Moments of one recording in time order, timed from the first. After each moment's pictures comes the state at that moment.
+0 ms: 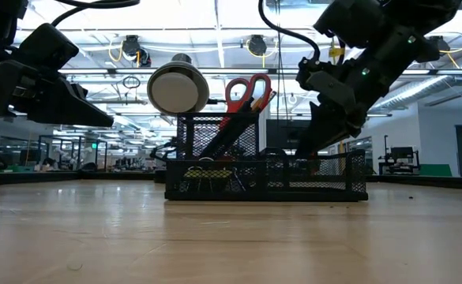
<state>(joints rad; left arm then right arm) -0.45 1.04 0.11 0.51 -0.60 -0.10 0.16 1.52 0.68 -0.05 0.34 0.59</state>
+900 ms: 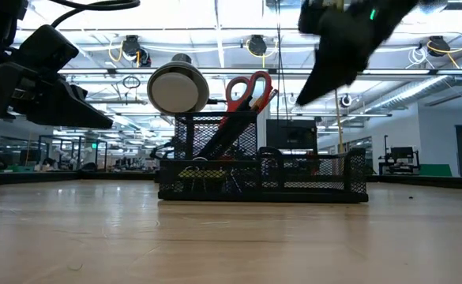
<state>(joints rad) -0.45 1.04 0.11 0.50 -0.60 -0.10 0.24 1.40 0.89 -0.38 0.42 0.44</state>
